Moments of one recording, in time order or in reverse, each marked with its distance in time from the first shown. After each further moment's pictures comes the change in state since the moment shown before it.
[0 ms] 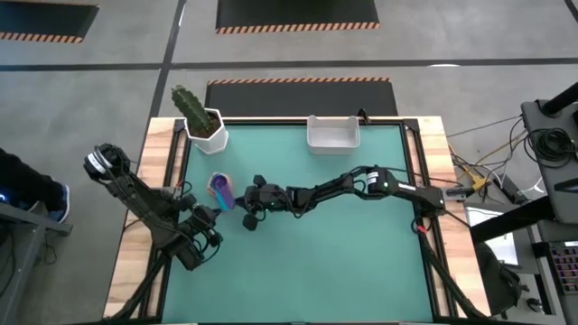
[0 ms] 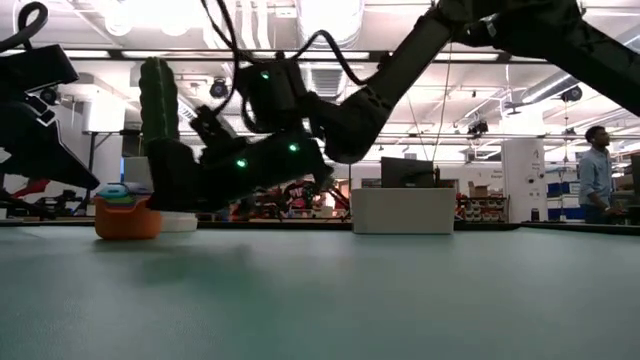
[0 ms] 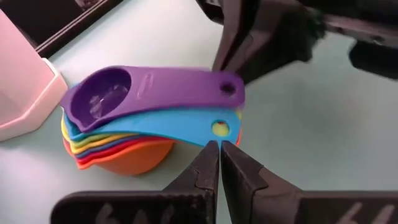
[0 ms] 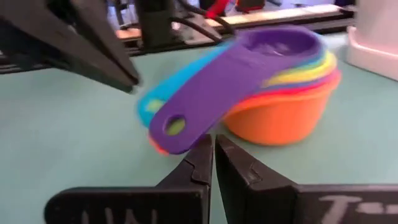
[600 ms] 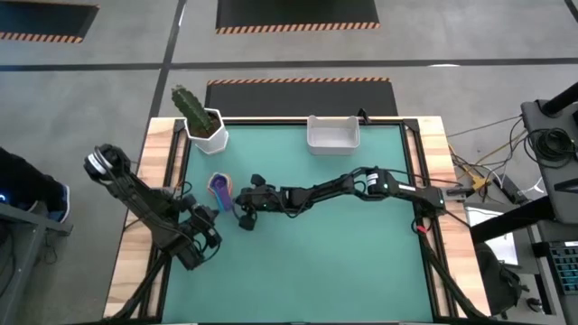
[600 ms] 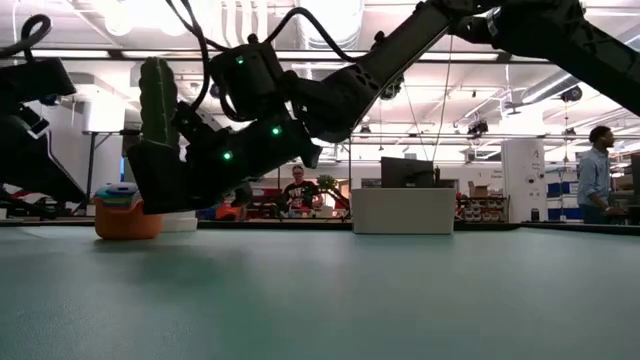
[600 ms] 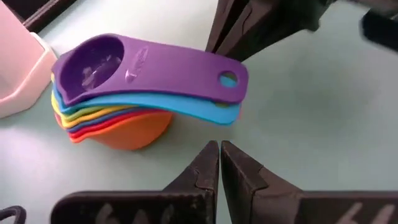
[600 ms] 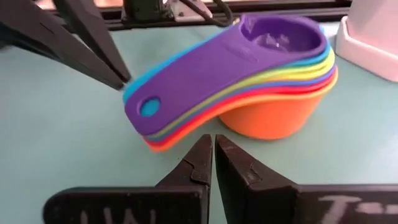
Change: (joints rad) left arm 0.000 0.004 -0.007 0.004 0.095 0.009; right arm 0.020 0.008 0.133 -0.256 0.085 -0.050
